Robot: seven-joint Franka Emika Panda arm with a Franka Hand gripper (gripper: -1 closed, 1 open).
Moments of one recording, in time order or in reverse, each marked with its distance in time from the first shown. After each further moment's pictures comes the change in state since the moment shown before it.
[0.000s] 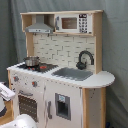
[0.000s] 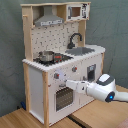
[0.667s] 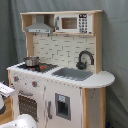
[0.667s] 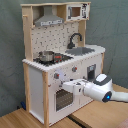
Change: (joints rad) arm -0.051 0.000 0.000 0.073 0.000 0.000 -0.194
